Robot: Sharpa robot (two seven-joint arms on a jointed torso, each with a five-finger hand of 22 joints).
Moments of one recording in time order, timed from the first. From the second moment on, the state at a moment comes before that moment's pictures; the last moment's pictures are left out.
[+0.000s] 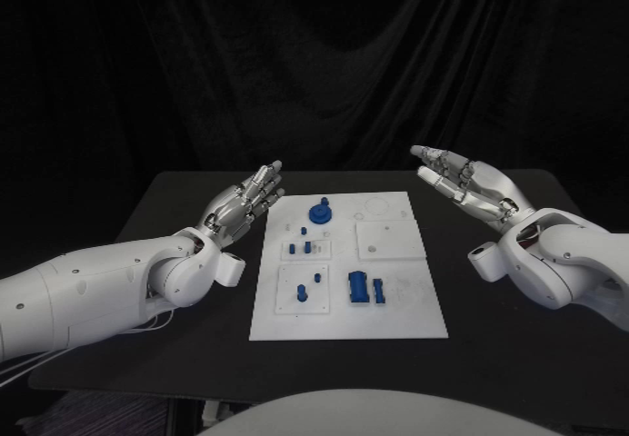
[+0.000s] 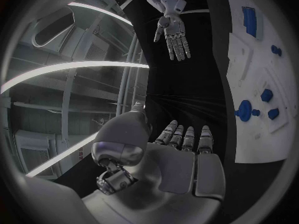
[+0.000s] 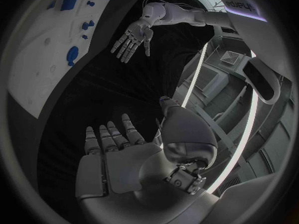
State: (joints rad) left arm 1.10 -0.90 -0.19 1.47 -0.10 -0.07 0.67; left_hand 0.87 0.18 -0.22 0.19 0.17 0.15 -0.01 0.01 0.01 0.00 -0.02 0.07 0.00 0.00 0.01 0.00 0.00 0.13 0.00 0.09 0.01 0.01; right arm 1.25 -1.04 -0.21 1.71 -0.55 -0.44 0.43; right_hand 0.77 0.00 0.05 0.19 0.25 0.18 0.01 0.20 0.14 0.01 0.15 0.18 0.20 0.01 0.14 0.09 0.02 0.02 0.01 0.20 0.01 0.12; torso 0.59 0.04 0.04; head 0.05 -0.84
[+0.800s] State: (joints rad) left arm 1.05 -0.78 0.00 1.56 -0.03 -0.65 0.54; left_hand 0.32 0.03 -0.06 0.02 0.02 0.02 0.00 0.00 0.00 0.00 -0.01 0.01 0.00 0.00 0.01 0.00 0.00 0.01 0.00 0.01 0.00 0.00; right arm 1.05 -0.78 0.00 1.57 -0.06 -0.72 0.49; right_hand 0.28 0.00 0.00 0.04 0.09 0.03 0.00 0.04 0.01 0.00 0.02 0.02 0.04 0.00 0.01 0.01 0.00 0.01 0.00 0.04 0.01 0.00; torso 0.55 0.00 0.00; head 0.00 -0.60
